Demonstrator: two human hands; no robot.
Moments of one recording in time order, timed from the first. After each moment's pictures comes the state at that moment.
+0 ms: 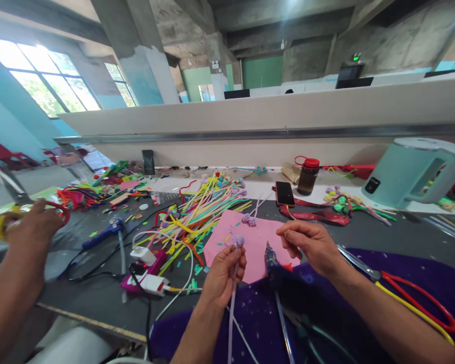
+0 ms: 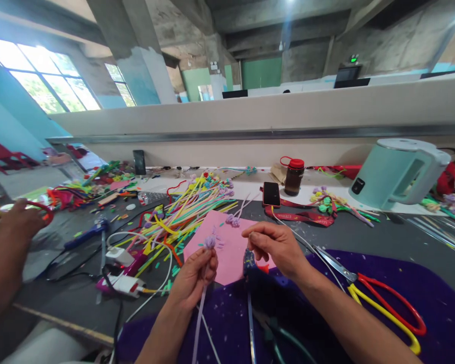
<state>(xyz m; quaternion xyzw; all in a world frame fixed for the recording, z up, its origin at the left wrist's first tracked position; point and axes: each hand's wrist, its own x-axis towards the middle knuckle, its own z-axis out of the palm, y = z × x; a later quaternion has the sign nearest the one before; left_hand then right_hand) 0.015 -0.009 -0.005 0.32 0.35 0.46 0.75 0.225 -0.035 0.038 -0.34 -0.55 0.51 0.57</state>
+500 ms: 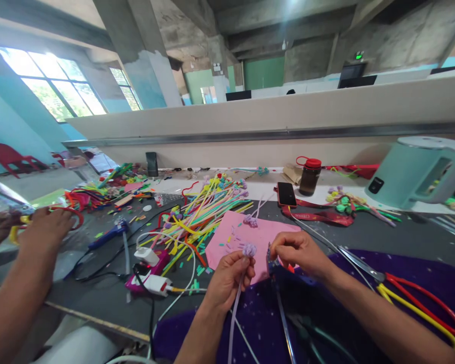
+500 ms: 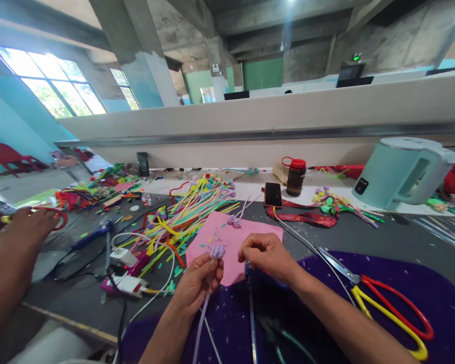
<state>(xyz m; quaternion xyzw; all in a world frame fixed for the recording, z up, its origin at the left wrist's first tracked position) 0.016 -0.017 -0.005 0.39 0.35 0.41 0.75 0.210 -0.035 0.037 -0.42 -0.59 0.51 0.46</state>
